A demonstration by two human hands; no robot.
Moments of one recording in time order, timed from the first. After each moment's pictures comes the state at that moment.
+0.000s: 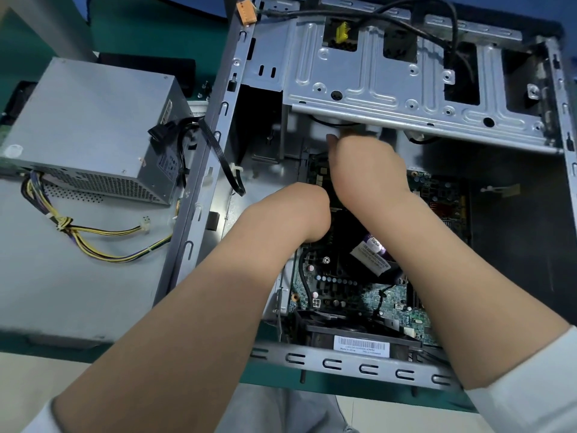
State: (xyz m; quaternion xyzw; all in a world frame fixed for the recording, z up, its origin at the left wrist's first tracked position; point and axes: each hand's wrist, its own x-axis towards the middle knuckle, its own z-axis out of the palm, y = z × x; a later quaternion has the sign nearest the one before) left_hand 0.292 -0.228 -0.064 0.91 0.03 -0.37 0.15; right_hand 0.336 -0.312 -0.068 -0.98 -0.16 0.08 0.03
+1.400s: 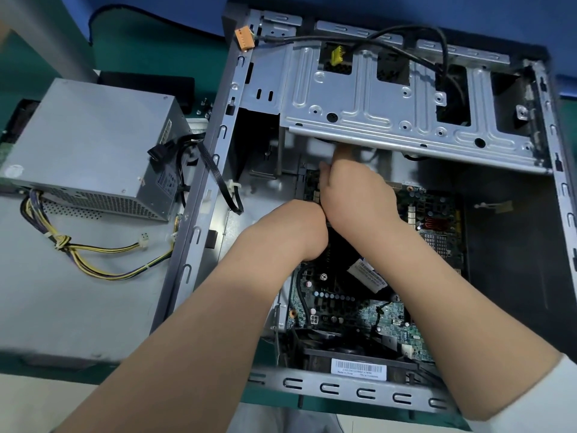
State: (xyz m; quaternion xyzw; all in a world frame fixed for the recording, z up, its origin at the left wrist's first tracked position) left_hand 0.294 -0.227 -0.075 0.92 0.01 -0.36 0.16; right_hand 0.330 -0.310 -0.072 -0.98 -0.11 0.13 0.11
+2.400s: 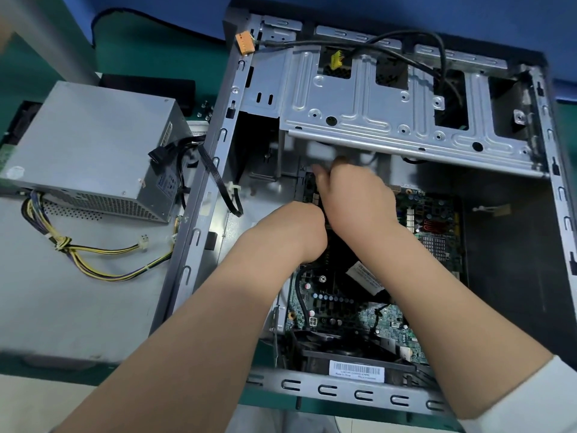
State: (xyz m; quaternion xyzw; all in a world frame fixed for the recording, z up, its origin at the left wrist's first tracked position) left_hand 0.292 -0.227 -0.074 0.92 0.03 -0.34 0.19; right_hand 0.334 -0.314 -0.082 -0.98 -0.13 0.08 0.11
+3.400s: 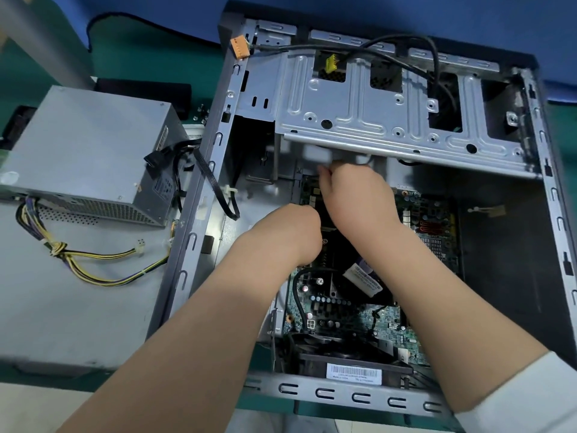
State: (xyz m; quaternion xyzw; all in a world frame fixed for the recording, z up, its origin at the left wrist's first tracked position) left_hand 0.291 -0.226 -0.071 0.92 0.04 -0.35 0.17; right_hand 0.338 -0.321 -0.082 -0.98 -0.16 0.05 0.11
